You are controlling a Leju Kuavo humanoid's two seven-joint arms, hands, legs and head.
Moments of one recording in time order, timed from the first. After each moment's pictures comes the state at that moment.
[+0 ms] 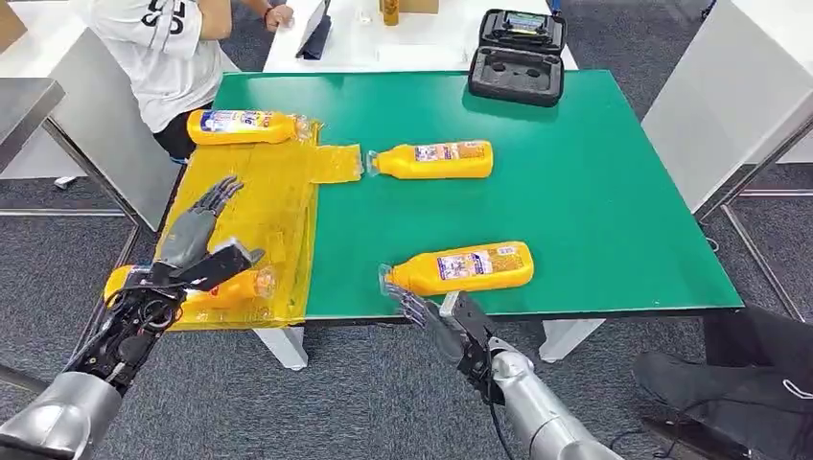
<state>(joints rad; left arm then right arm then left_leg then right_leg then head) -0.58 0.22 -0.39 -0.79 -0.74 0.42 -0.49 -0.42 0.10 0.25 -0.60 0.15 0.55 -0.69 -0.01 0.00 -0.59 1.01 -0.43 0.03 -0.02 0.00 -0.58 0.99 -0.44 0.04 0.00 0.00</state>
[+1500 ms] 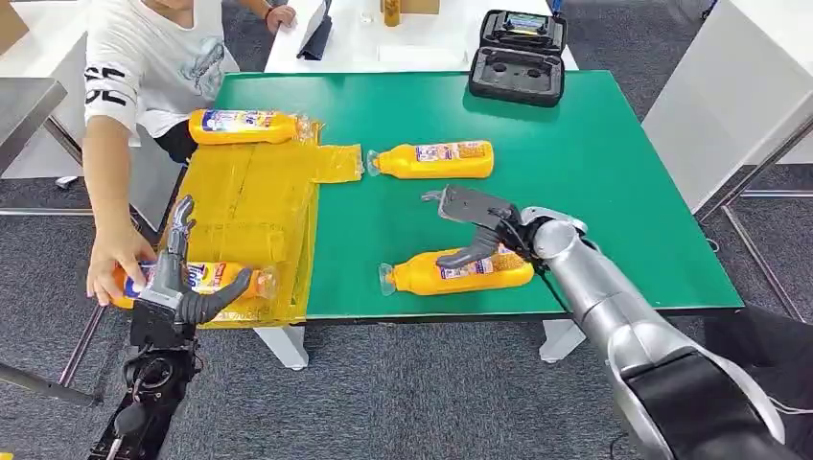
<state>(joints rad) -0.23 0.07 -0.14 -1.21 -0.36 0.36 -0.66 -0.88 -0.12 0.50 -0.62 0.26 0.60 -0.32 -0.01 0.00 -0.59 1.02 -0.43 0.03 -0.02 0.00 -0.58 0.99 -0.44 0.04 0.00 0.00</state>
